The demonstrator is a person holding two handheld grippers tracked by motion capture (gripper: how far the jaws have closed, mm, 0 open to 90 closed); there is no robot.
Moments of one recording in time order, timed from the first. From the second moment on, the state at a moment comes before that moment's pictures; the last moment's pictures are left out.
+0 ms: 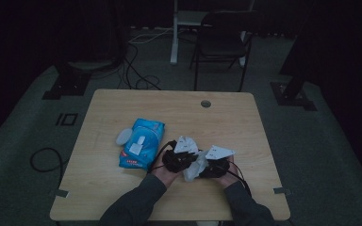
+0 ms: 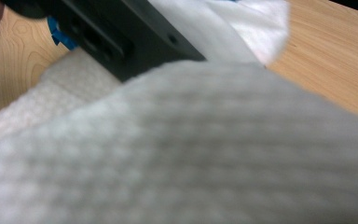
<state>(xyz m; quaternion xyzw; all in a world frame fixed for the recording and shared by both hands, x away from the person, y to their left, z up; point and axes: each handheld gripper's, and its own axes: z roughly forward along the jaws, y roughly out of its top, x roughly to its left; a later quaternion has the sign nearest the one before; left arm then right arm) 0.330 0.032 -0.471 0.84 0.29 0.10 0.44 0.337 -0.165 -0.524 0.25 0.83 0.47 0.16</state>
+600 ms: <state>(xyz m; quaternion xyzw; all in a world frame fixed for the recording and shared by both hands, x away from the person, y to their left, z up) 0.359 0.075 -0.461 0.80 0.38 0.15 0.43 0.335 -0.169 -0.521 0.25 0.83 0.48 0.16</state>
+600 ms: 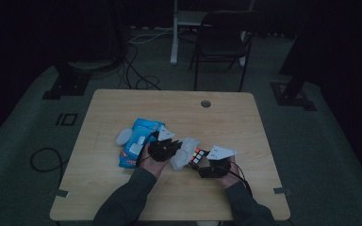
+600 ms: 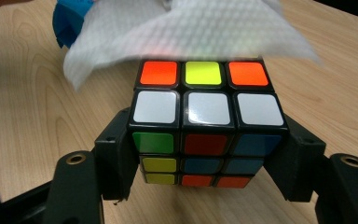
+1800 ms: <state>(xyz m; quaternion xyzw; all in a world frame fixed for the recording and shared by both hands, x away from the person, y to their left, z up) 0.343 0.056 -0.447 0.81 0.33 0.11 0.47 0.335 -0.164 -0.523 0.24 0.84 0.46 0.17</state>
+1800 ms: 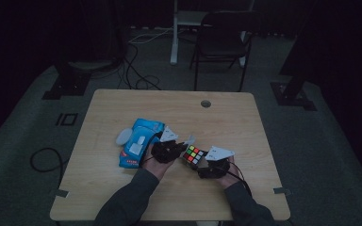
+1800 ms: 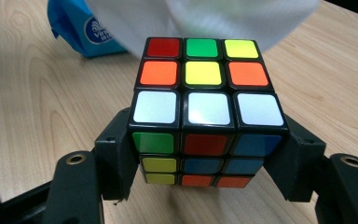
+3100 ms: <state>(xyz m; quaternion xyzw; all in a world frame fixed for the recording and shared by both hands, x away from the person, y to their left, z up) 0.356 0.053 -0.485 0.84 0.35 0.12 0.41 0.333 -0.171 -0.516 0.24 0.82 0.50 0.16</state>
